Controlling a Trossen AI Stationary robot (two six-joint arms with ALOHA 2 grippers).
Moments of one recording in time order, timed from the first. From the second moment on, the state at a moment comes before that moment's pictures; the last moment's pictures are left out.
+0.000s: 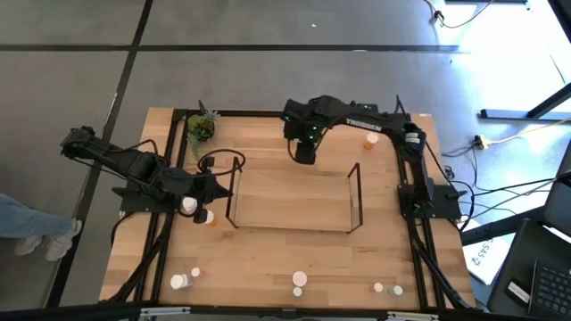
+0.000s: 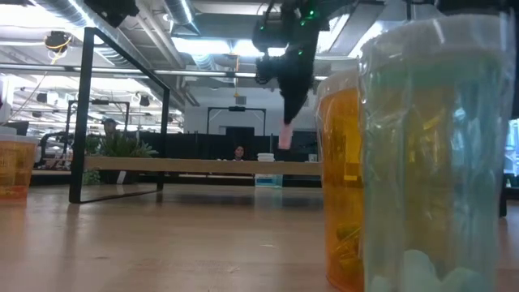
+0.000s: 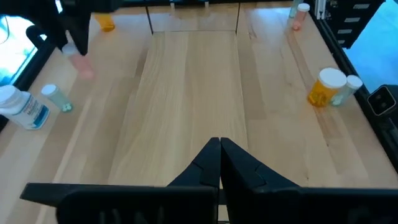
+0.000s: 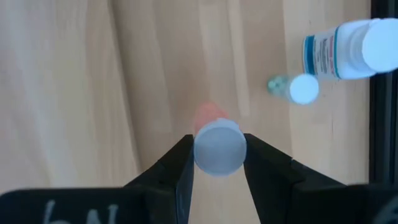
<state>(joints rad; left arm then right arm) -0.37 0.82 0.83 -0.62 -0.35 -0.23 -0.35 2.08 1.95 -1.21 -0.01 -0.21</state>
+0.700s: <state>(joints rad) -0.37 0.82 0.83 -0.67 -0.35 -0.23 -0.34 2.24 1.95 -1.15 0.10 -0.16</state>
